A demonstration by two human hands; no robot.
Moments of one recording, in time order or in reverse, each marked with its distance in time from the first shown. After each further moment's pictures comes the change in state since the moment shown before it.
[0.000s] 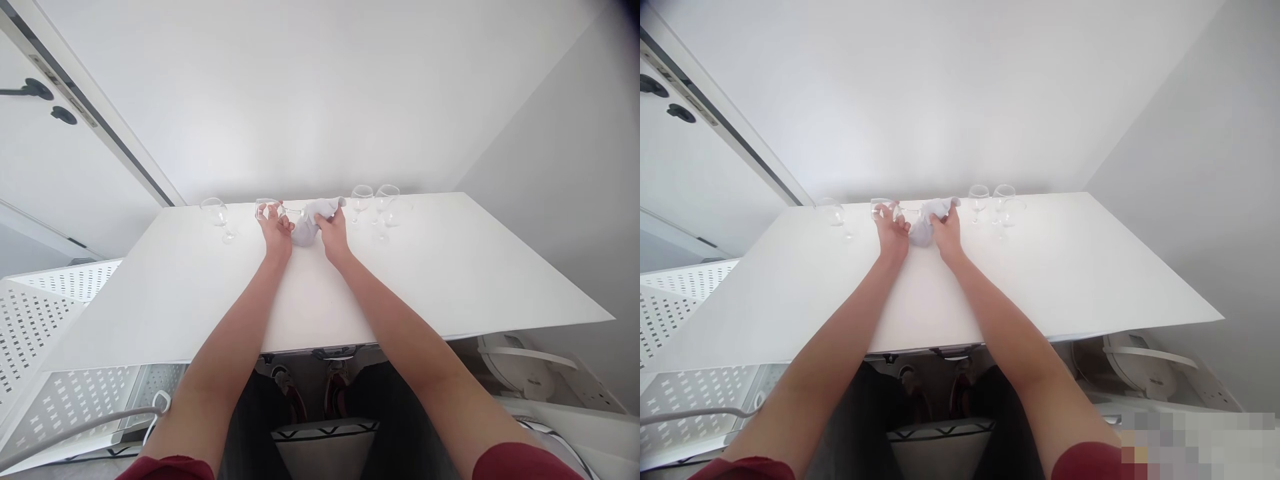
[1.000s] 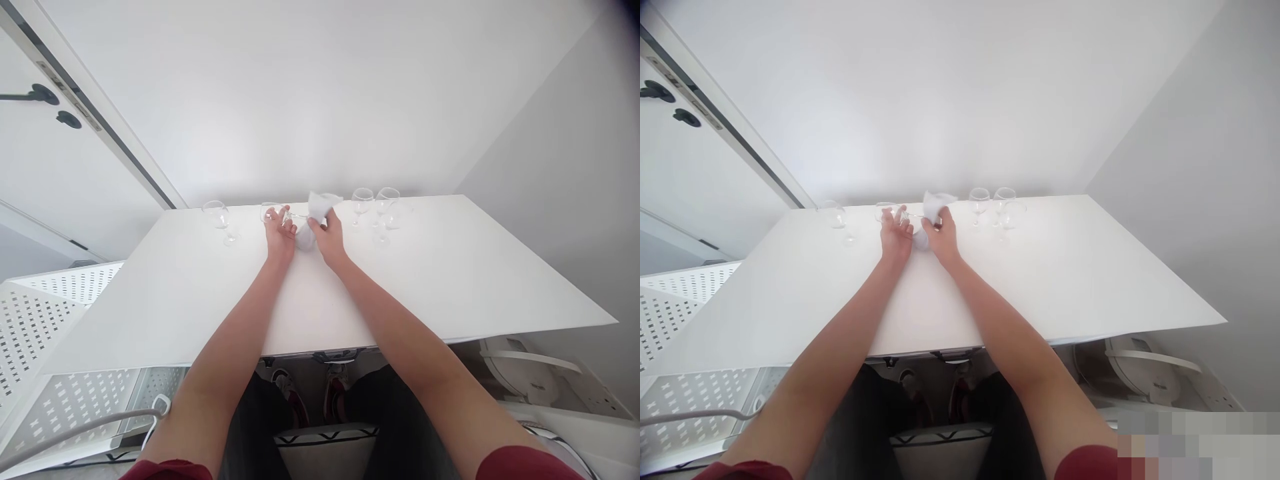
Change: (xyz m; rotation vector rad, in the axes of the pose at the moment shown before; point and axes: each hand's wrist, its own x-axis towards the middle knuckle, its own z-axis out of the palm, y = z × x) left_hand 0.001 -0.004 -0.003 -0.109 -0.068 -0.104; right_hand -0.012 -0.013 0.006 -0.148 -0.021 -0.107
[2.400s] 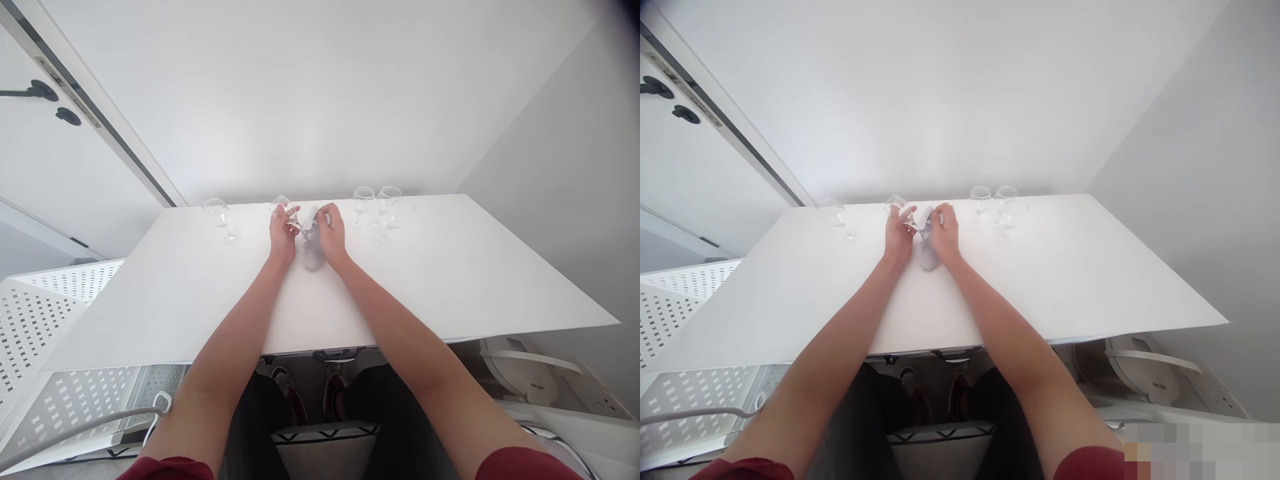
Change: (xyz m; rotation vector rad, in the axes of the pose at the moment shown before) left_hand 0.003 -0.005 0.001 0.163 -0.027 -0.028; right_hand 0.003 -0.002 -0.004 -0.121 0.048 -0.098
